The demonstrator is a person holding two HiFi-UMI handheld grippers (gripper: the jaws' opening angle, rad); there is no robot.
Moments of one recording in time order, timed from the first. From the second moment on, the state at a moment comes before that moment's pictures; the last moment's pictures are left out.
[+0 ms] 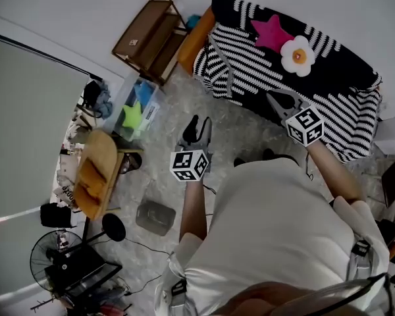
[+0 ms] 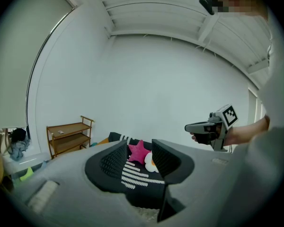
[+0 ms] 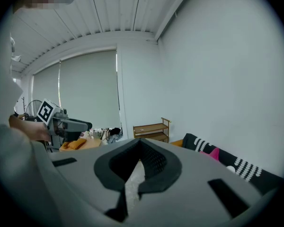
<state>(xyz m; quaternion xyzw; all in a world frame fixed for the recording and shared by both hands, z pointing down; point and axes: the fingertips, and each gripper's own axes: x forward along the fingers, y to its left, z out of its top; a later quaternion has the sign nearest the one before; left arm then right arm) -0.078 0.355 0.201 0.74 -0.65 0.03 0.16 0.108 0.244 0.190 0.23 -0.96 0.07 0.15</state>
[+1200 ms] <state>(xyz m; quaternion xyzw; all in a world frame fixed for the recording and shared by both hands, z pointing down) -0.117 0.290 0.239 0.74 -0.64 0.04 0.20 0.074 0.167 0.238 0.26 -0.94 0.11 0.17</state>
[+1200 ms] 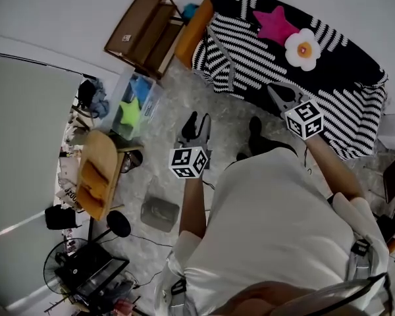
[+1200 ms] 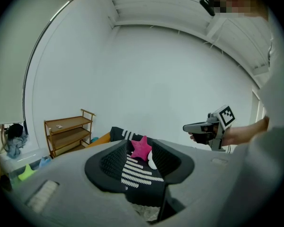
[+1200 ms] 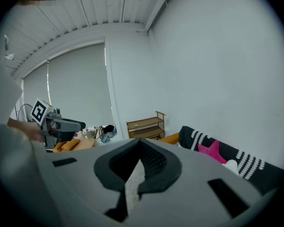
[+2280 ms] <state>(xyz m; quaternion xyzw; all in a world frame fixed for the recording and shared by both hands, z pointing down) -0.121 0.086 0.343 0.73 -0.61 0.11 0.29 0.059 -0.024 0.346 0.24 -0.92 0.19 0.25</state>
